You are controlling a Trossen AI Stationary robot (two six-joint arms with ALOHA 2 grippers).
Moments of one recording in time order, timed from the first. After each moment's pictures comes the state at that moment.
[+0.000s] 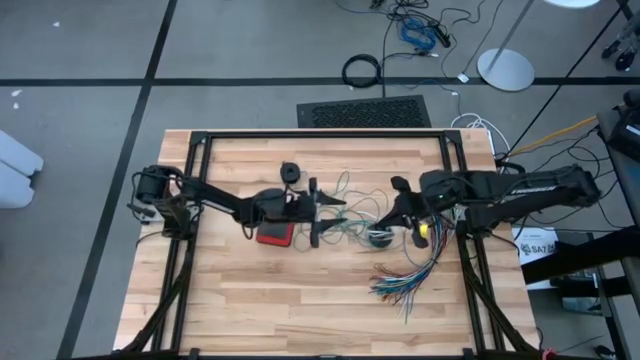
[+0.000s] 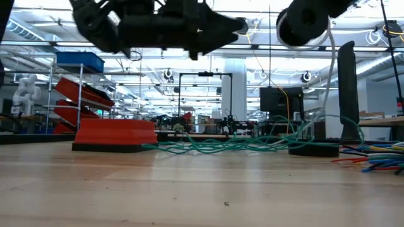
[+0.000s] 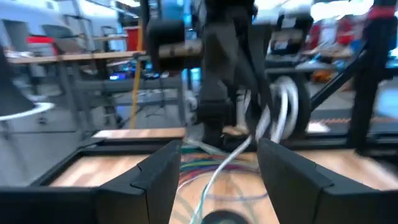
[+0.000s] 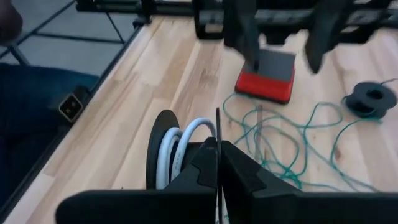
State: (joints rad) left arm -0.02 1.75 0.81 1.02 0.00 0.06; right arm 0.05 0.94 0.81 -0.41 -0.18 -0.03
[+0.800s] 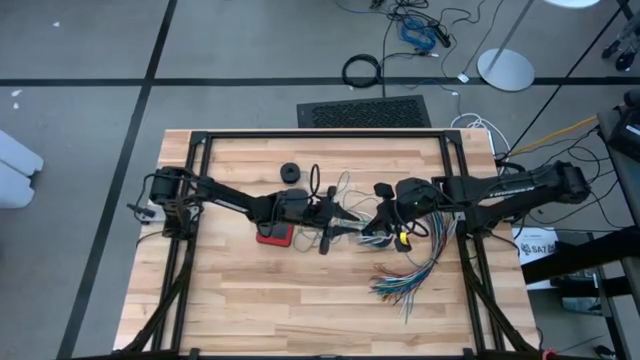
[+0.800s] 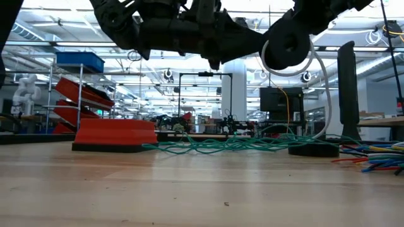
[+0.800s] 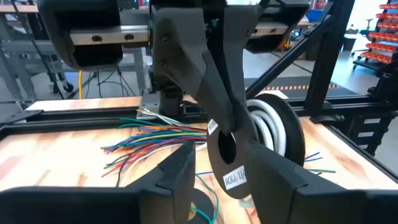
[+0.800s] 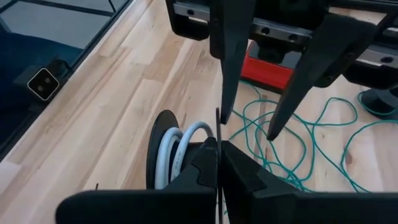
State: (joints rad) left arm -0.01 1.85 0.97 0.79 0.15 0.02; right arm 0.05 1.12 0.81 -0.30 -0.18 -0.10
